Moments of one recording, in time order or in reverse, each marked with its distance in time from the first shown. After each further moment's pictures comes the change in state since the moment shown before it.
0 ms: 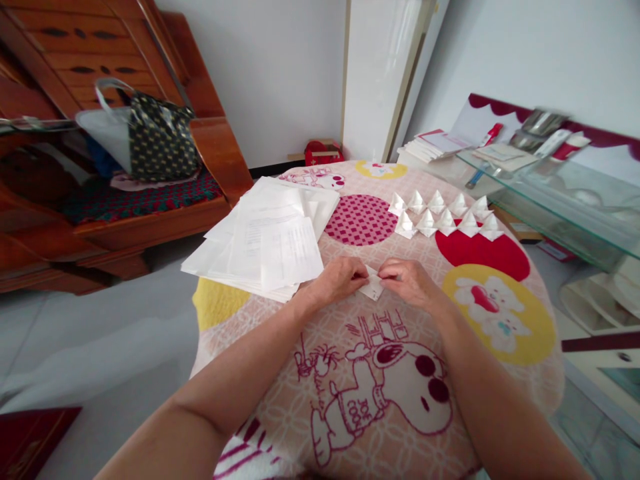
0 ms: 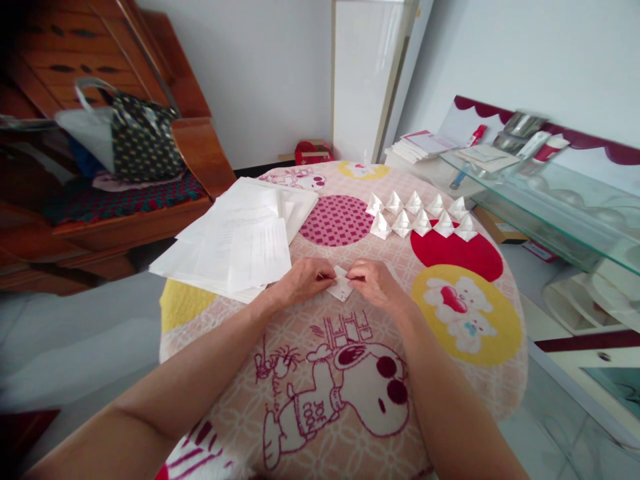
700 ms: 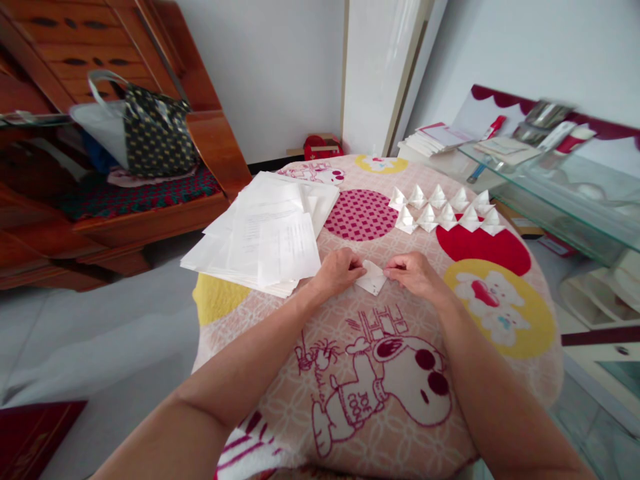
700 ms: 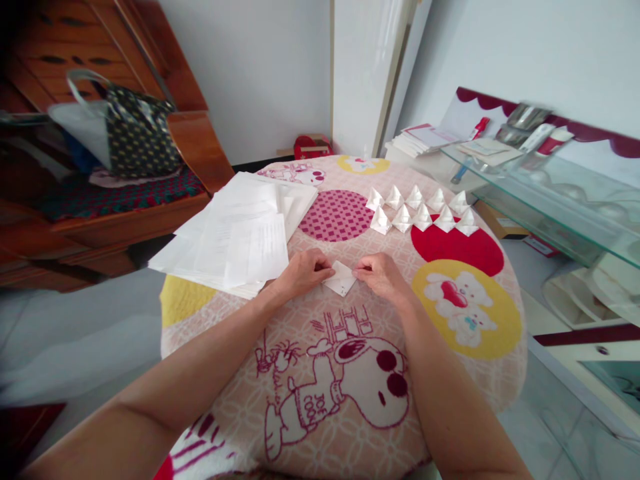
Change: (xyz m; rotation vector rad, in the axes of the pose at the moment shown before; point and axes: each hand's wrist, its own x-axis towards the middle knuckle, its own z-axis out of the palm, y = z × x) left_hand 0.003 0.006 0.001 0.243 0.034 -0.215; right_hand 0.002 -0.007 -0.006 0.081 -0.003 0.468
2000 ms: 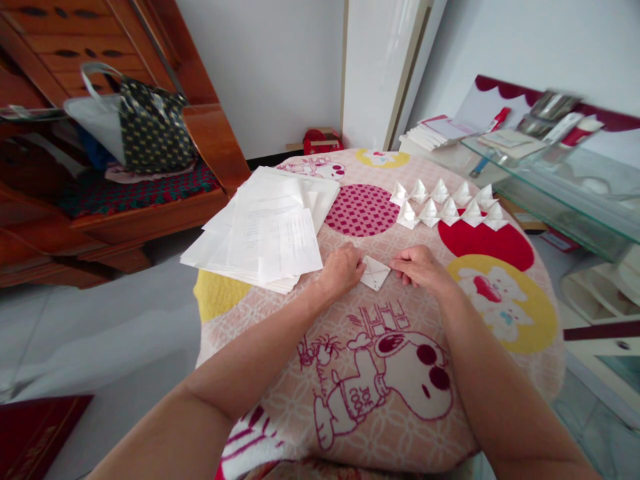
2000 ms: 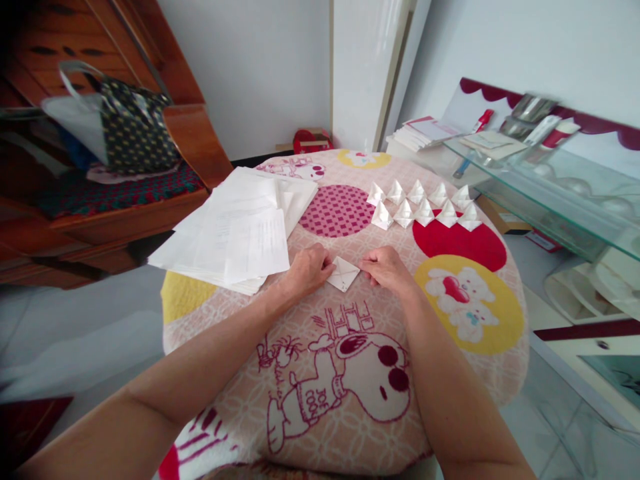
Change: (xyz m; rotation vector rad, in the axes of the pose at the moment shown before) left_hand -0.002 0.009 0.013 0.322 -0.021 -0.086; right_hand 0.002 -0.004 -0.005 0.120 -0.010 0.309
